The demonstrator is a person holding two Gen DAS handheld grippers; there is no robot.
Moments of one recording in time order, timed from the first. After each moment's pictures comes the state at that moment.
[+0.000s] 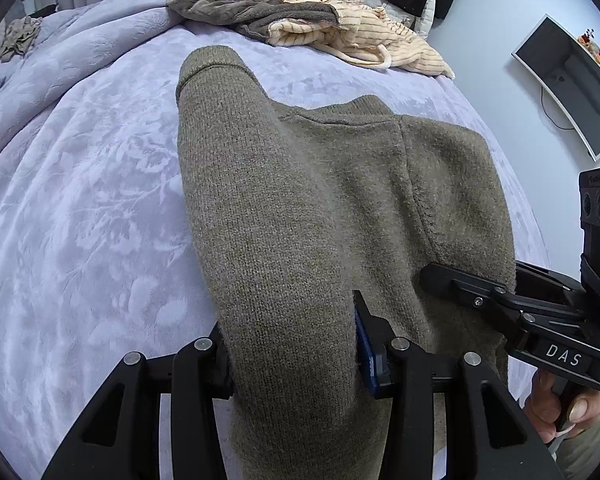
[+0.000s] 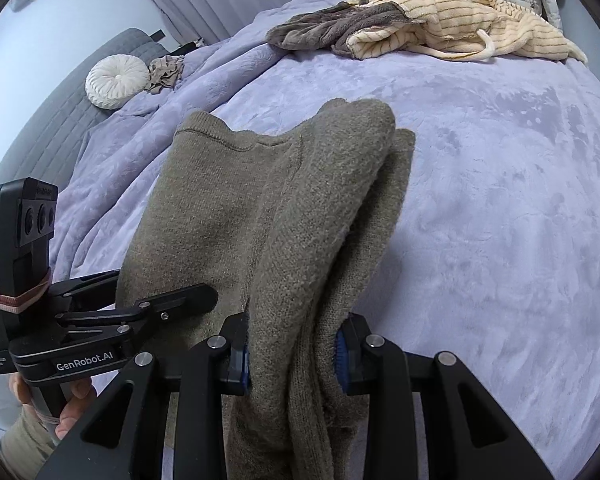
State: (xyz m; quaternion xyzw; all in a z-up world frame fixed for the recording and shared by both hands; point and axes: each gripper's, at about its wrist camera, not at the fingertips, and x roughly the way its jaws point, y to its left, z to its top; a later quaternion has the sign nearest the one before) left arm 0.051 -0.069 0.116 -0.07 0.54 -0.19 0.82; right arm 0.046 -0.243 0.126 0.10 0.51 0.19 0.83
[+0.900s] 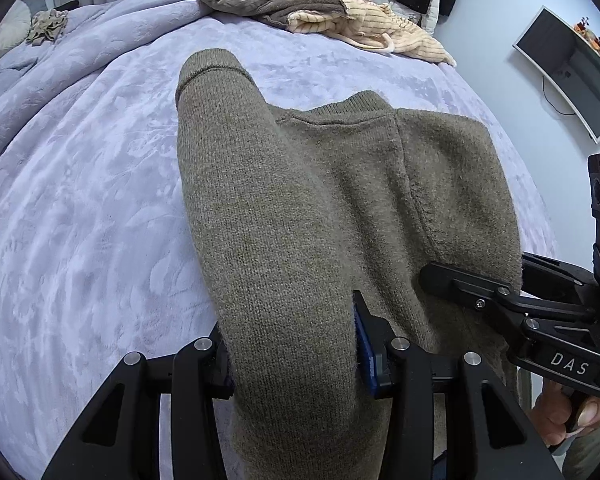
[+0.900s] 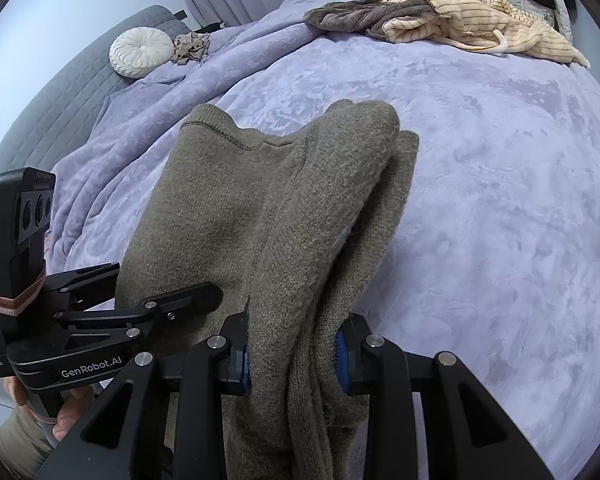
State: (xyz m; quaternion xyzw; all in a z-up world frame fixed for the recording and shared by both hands) left arm -0.046 -0.037 0.110 -0.05 0.54 -0.16 0.83; right arm -0.053 -0.195 0.125 0.06 0.52 0.20 0.83
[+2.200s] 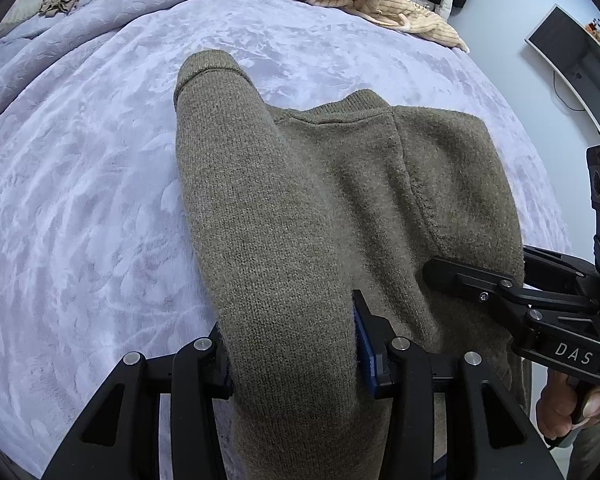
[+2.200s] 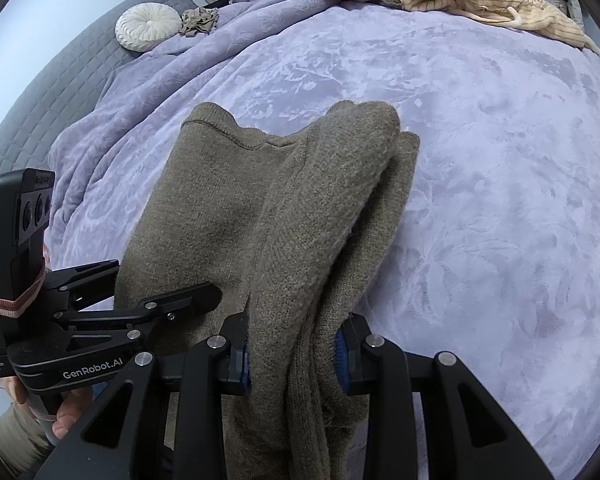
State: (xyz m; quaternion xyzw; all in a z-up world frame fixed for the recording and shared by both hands) left arm -0.080 -0.019 0.070 -0.06 0.56 -0.15 0.81; right arm -0.079 -0.174 0.089 0.05 0.54 0.22 0.81
